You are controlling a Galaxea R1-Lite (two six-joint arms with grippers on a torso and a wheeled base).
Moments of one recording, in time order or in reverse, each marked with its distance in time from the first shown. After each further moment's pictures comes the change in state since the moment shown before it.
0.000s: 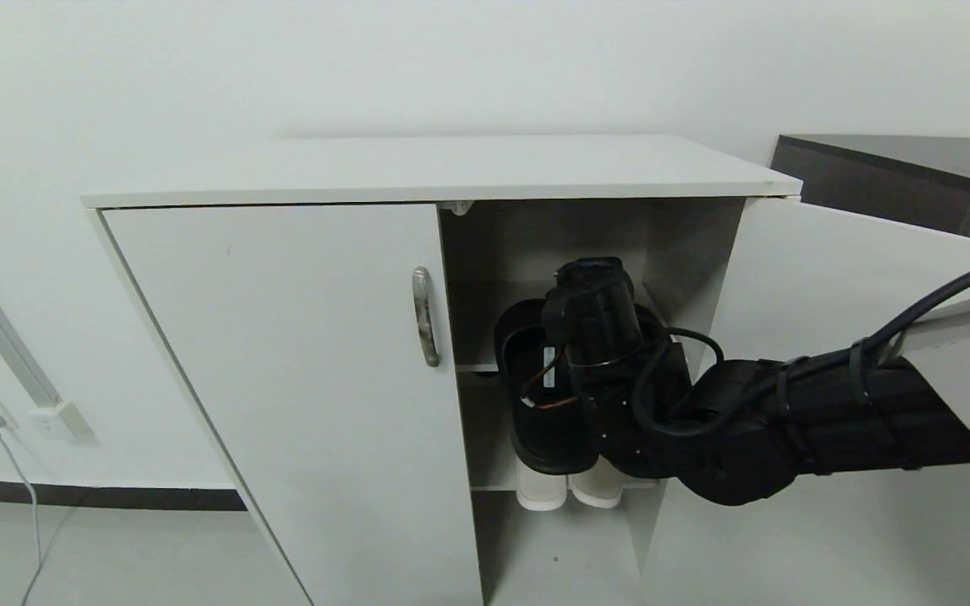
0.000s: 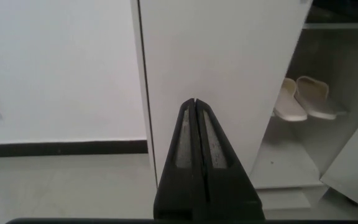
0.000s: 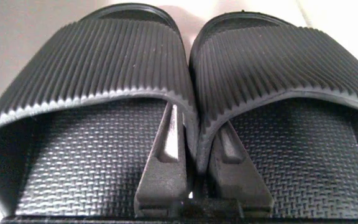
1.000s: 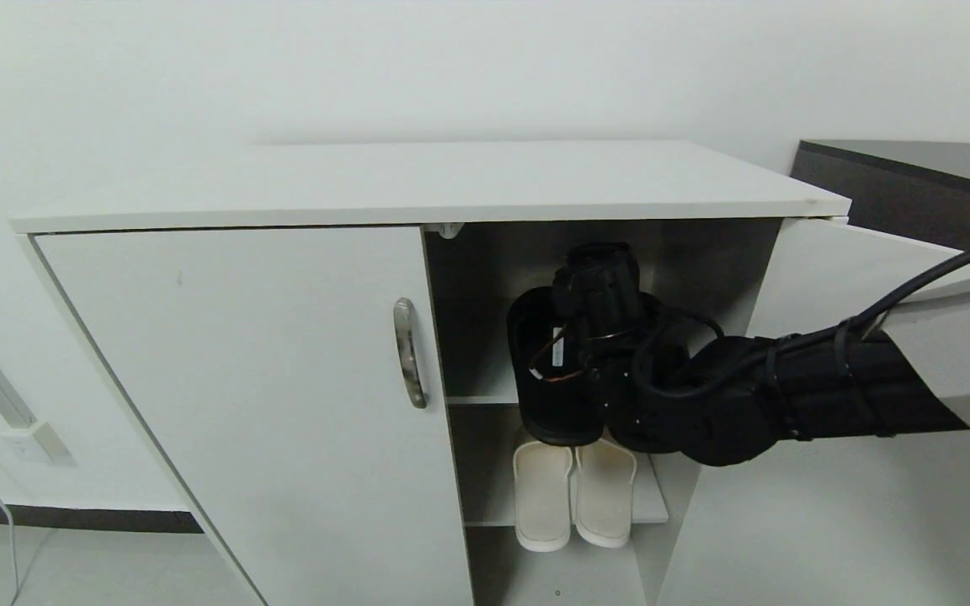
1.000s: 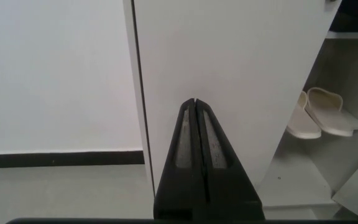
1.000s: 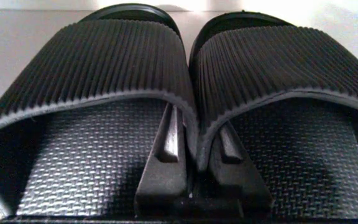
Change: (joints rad) left arm 0.000 0.000 0.000 -0.001 0.003 -0.003; right arm -0.047 0.035 -0.096 0.049 0.010 -0.004
